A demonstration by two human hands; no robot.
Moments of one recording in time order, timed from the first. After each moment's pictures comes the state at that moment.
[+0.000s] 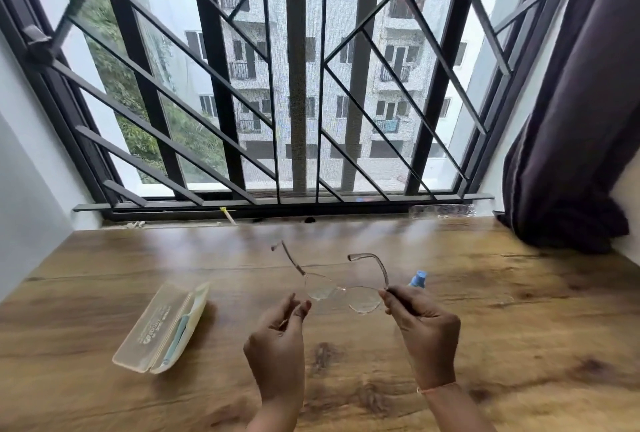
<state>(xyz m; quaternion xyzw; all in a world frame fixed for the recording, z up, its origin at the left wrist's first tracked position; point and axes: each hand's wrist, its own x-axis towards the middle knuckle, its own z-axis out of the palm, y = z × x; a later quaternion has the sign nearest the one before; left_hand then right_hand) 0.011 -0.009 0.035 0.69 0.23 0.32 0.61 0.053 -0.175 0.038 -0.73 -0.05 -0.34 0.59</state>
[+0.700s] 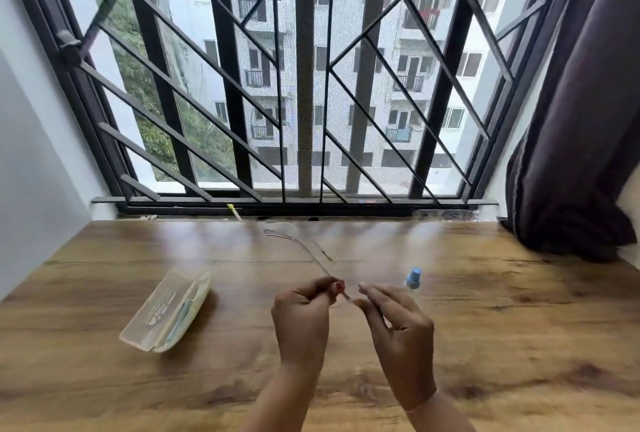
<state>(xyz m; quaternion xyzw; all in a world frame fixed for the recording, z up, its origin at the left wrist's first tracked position) 0.005 -0.045 0.085 0.63 0.13 0.23 0.73 0.021 -0.162 0.051 -0.76 -0.19 -0.37 0.49</state>
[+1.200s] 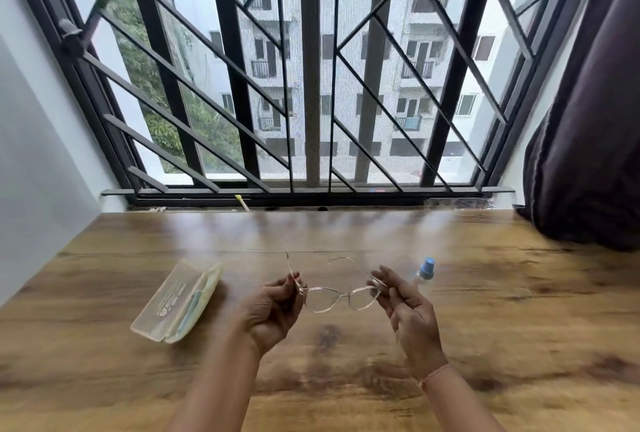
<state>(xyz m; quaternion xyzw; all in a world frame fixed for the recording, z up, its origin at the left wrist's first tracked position) 0.025 0.034 0.063 0.30 0.26 -0.08 0.91 0.063 -0.172 0.000 -0.54 -0.03 0.00 0.84</state>
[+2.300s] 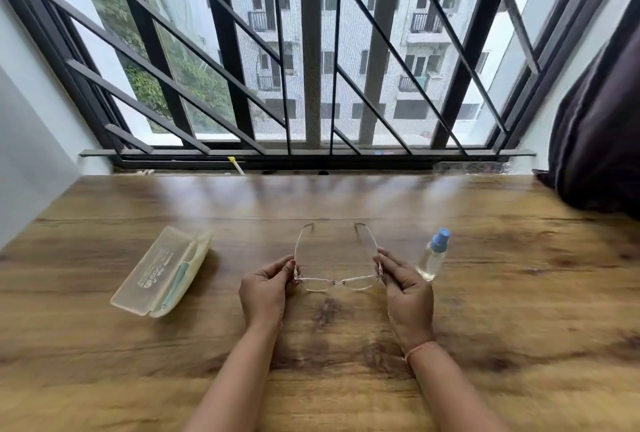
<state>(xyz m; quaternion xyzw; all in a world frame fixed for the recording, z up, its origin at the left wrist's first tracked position) 0.068 0.033 -0.057 0.57 0.29 0.17 0.75 0.092 -0.165 -0.062 -0.73 -0.03 -0.17 0.66</state>
